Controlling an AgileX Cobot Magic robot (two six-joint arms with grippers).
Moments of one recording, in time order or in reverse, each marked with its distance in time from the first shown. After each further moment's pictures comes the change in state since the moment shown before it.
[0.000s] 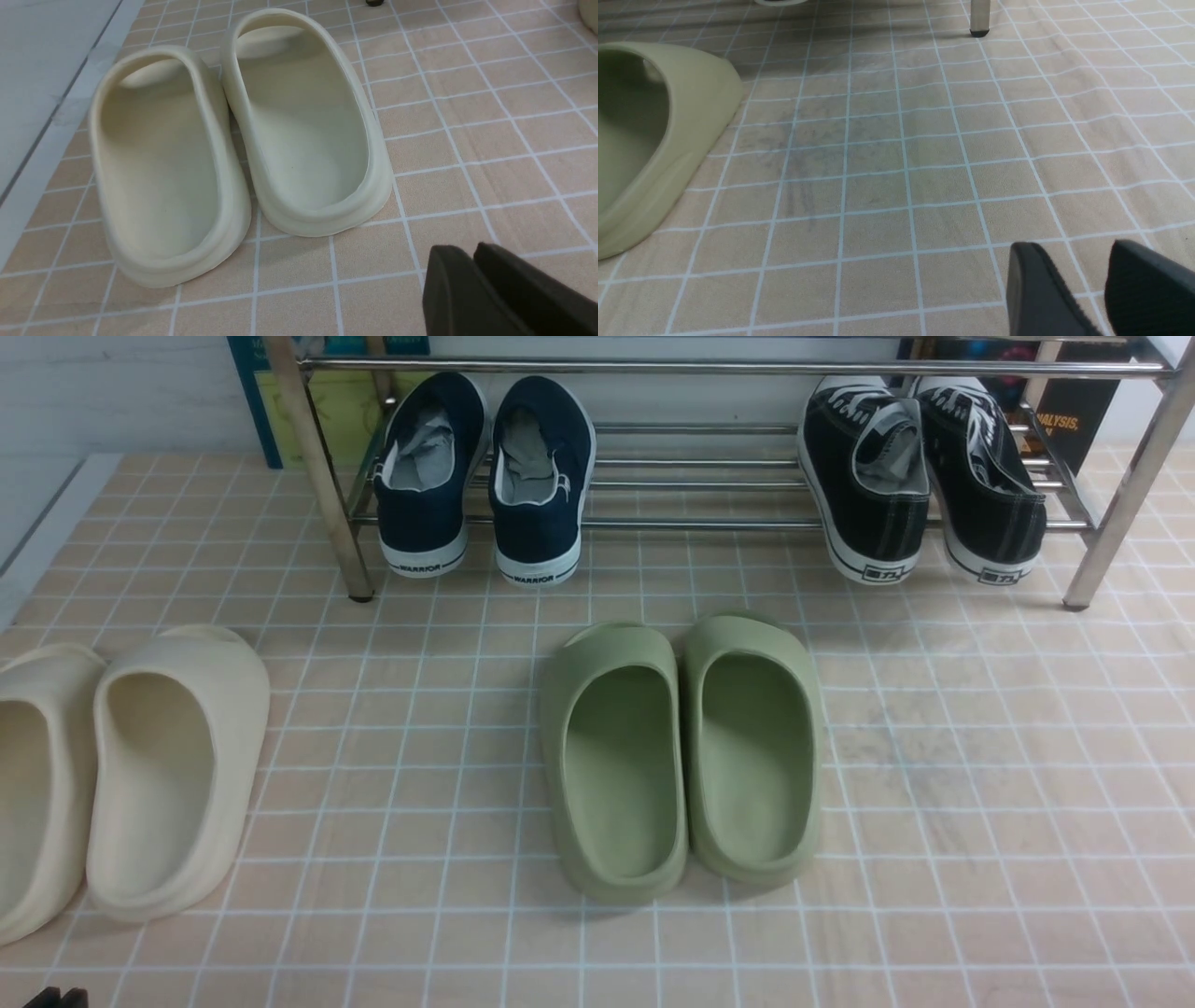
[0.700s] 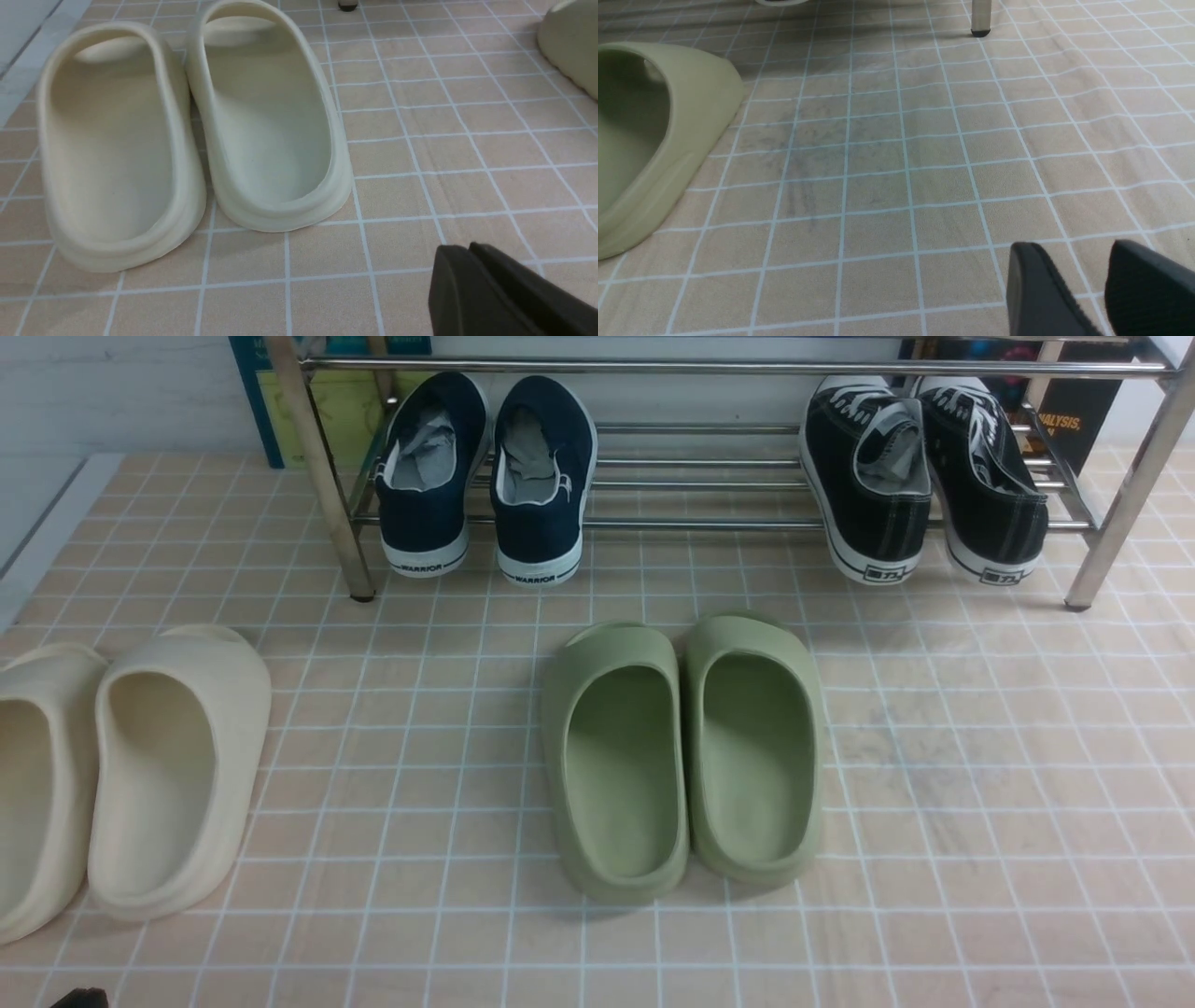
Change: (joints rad) right arm 0.000 0.000 0.000 0.000 0.000 0.000; left arm -0.058 0.000 -0.001 -0.013 0.006 -0.130
